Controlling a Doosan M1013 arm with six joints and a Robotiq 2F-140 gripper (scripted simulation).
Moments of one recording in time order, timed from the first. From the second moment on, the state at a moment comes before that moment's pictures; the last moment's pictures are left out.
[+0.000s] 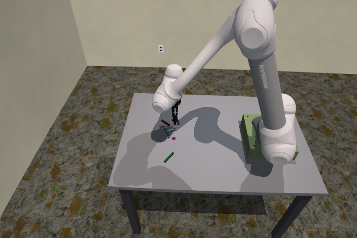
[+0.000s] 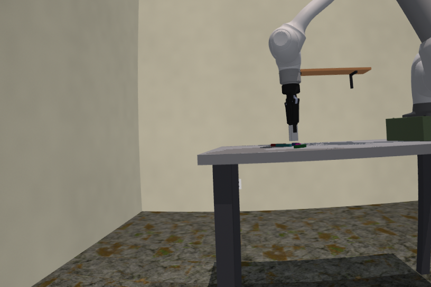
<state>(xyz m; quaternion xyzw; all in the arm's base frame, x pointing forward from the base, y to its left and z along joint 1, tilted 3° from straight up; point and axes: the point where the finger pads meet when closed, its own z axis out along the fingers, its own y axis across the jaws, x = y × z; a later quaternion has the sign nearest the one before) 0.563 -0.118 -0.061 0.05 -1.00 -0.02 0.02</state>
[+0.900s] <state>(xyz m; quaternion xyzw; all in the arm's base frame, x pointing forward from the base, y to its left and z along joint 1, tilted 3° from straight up) 0.563 -0.118 -0.061 0.05 -1.00 -0.02 0.02</state>
